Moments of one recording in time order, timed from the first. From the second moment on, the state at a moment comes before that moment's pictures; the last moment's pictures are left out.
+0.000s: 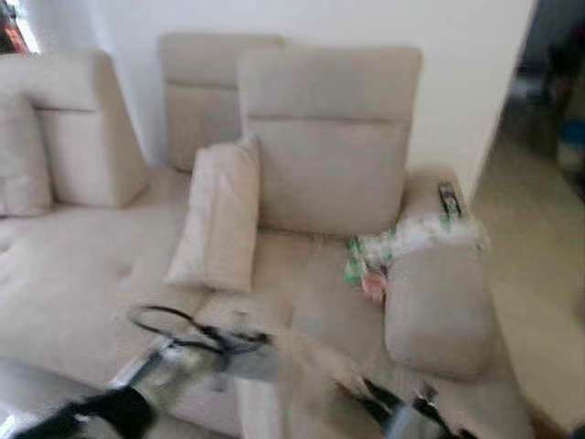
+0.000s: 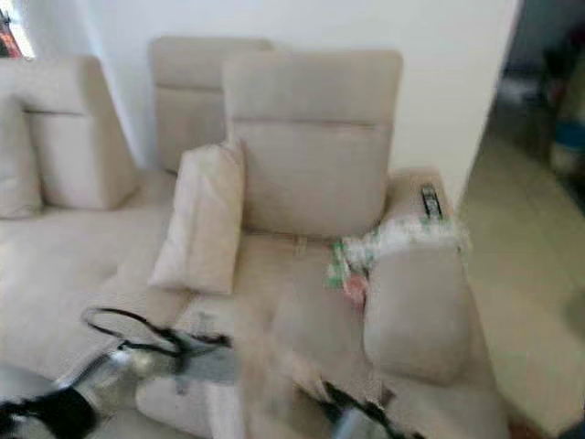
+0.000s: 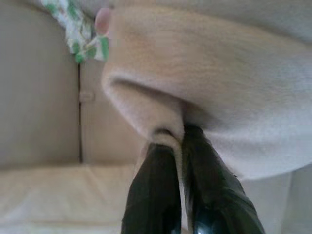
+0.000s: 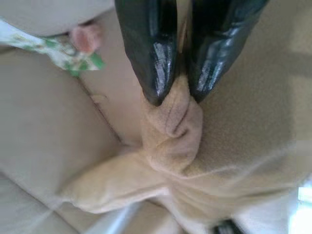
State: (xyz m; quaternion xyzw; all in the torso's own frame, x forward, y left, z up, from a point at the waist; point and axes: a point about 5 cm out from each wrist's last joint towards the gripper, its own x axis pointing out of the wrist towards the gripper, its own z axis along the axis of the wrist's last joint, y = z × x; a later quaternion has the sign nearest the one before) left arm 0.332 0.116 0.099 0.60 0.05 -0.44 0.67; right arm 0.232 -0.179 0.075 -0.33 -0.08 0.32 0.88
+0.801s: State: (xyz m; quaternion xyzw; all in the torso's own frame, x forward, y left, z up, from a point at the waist) left arm 0.335 0.119 0.097 0.60 0.06 -0.43 0.68; right arm 0.239 -0.166 0.091 -0.33 -0.12 0.31 0.88
